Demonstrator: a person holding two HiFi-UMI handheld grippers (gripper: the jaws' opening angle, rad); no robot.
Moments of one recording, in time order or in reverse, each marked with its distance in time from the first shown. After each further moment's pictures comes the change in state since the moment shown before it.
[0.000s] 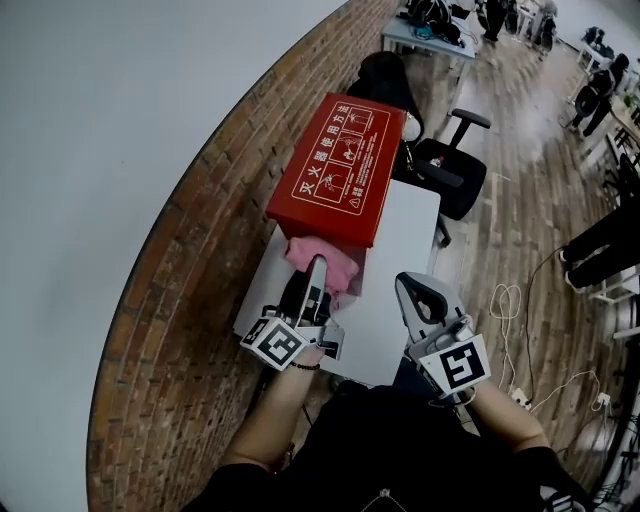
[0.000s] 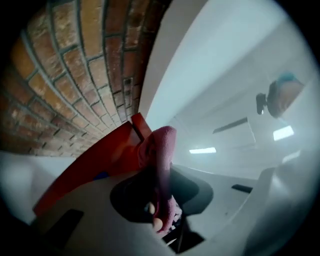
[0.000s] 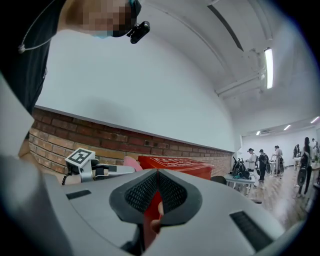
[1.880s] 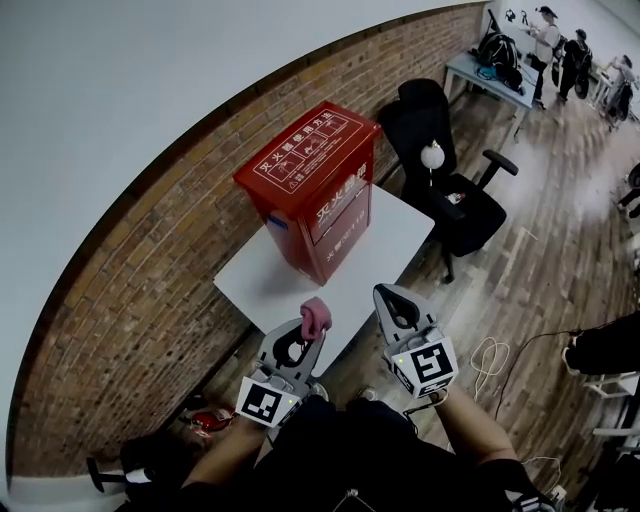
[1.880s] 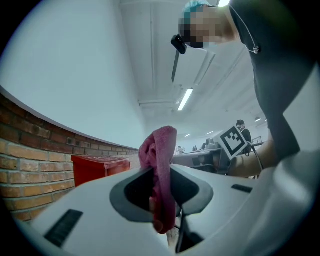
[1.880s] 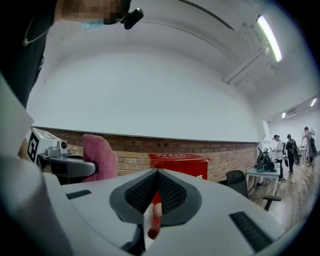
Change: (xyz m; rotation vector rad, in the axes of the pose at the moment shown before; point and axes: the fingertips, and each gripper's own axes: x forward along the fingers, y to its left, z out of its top) left arm -0.031 -0.222 -0.197 0.927 0.133 0.190; right arm -0.135 -0.110 -0.022 0.072 0.007 0.320
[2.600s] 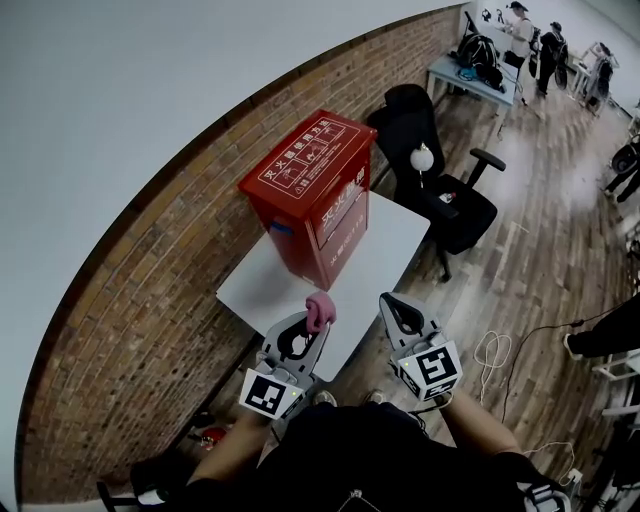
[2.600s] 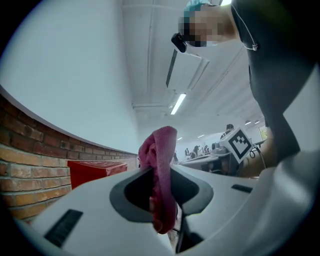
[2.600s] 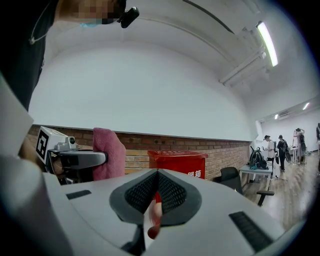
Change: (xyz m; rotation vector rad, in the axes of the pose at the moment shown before) left arm -0.016 0.024 0.005 0.029 -0.011 -0.099; right arm -0.007 0.030 -0.011 0.015 0.029 -0.087
